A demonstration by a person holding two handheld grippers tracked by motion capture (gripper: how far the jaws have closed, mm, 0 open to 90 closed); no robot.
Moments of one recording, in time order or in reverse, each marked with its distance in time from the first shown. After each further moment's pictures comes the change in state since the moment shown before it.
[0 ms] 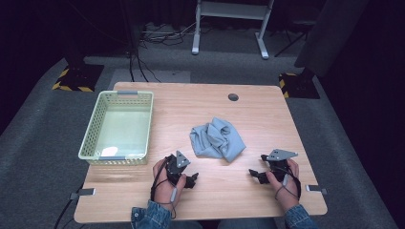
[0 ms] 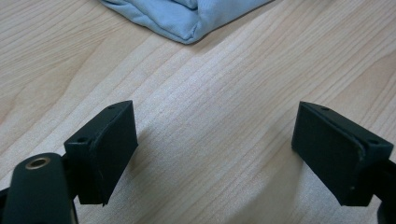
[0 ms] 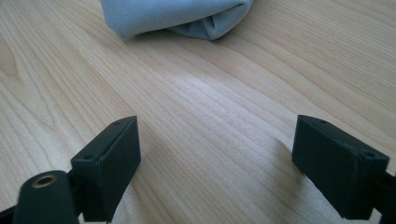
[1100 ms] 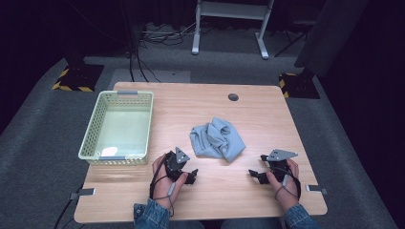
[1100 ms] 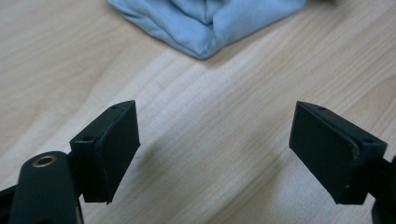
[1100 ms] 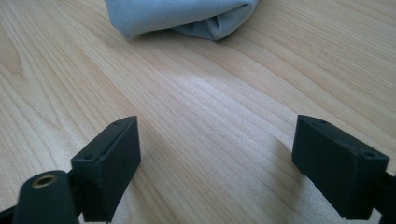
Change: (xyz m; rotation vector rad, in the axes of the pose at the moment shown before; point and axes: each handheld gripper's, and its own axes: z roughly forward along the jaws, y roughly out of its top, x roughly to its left) left arm 0.003 0.012 -0.006 -0.002 0.028 -0.038; right arm 0.000 0.000 0.000 0.000 0.009 -0.009
